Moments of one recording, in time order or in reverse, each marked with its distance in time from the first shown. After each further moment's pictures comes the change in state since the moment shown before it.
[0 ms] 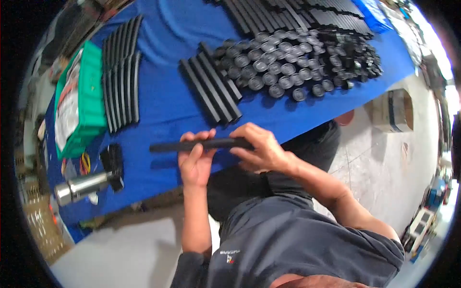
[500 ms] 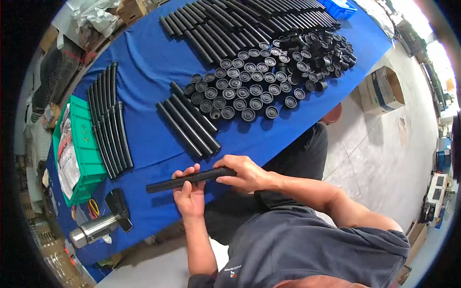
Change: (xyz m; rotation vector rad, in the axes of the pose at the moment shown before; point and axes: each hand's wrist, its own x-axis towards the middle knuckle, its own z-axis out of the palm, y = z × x) left_hand -0.001 0.003 0.006 0.081 0.060 -0.014; right_hand -0.007 0.013 0.006 0.116 -0.020 0.046
